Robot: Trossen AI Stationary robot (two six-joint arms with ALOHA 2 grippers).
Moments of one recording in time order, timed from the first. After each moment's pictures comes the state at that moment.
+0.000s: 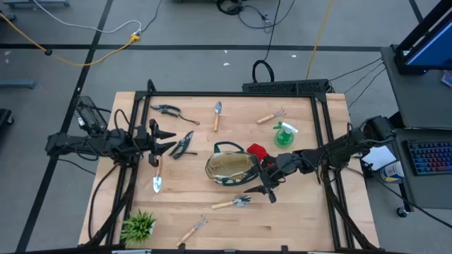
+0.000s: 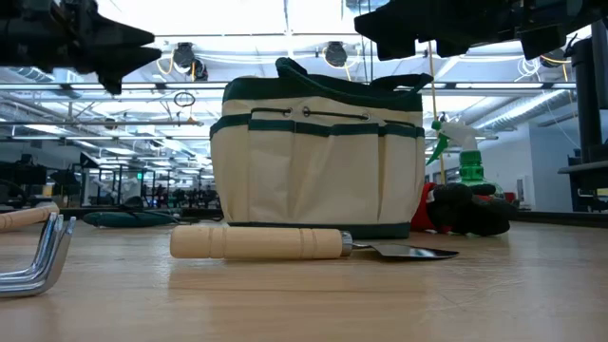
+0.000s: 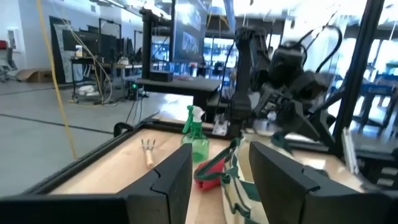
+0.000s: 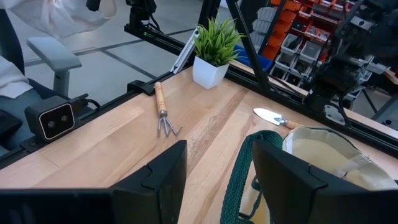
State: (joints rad) left arm -0.07 0.24 0.15 0.21 -0.21 -0.05; right arm 0.28 1.44 0.62 0.61 -0.13 -0.28
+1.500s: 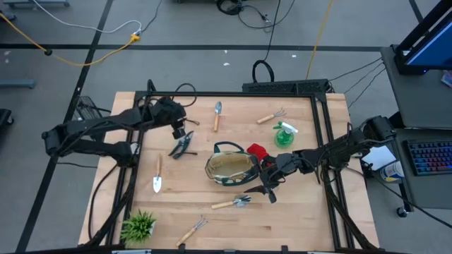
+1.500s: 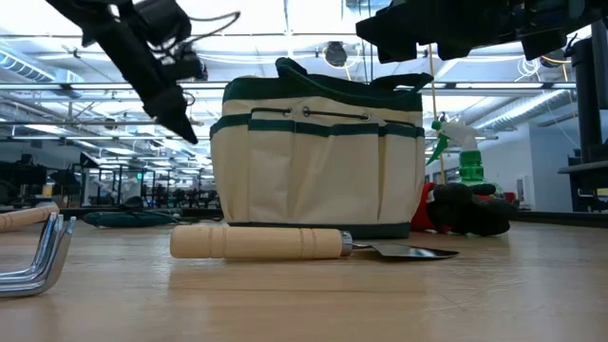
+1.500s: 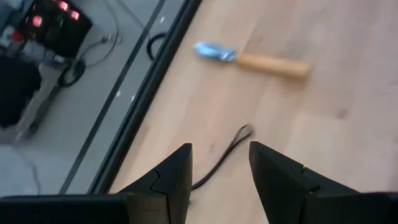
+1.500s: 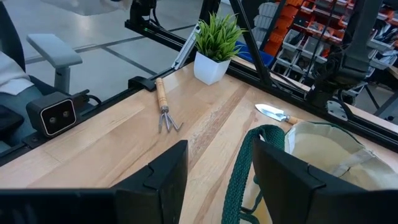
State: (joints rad) left arm 0.45 1.08 0.71 -0.42 -0.26 0.26; right arm 0.28 1.44 0.62 0.59 -0.13 -0.27
